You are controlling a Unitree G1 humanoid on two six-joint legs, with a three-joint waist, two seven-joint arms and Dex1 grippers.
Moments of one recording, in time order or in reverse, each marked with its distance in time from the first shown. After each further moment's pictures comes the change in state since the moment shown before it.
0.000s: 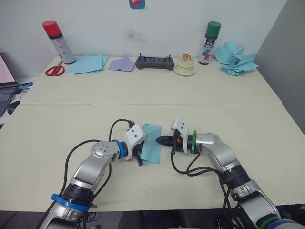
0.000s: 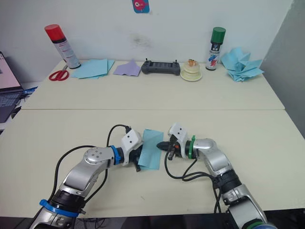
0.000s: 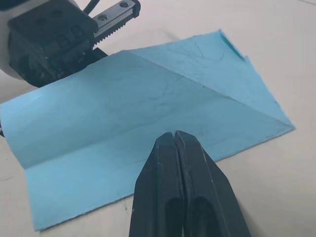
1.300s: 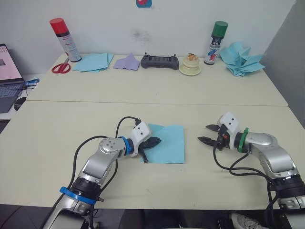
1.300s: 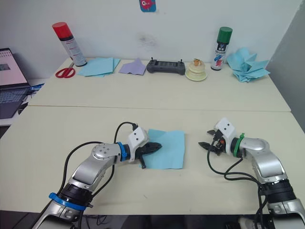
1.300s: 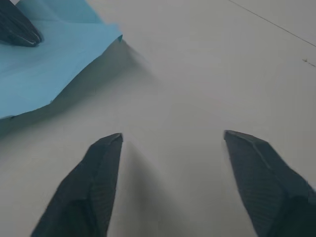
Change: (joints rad) left arm -0.098 -0.064 -0.063 0.082 0.019 -0.042 -0.020; right arm 0.169 -0.403 -0.214 -0.199 0.054 0.072 -0.038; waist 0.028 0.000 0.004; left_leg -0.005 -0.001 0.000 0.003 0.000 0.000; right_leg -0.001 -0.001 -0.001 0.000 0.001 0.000
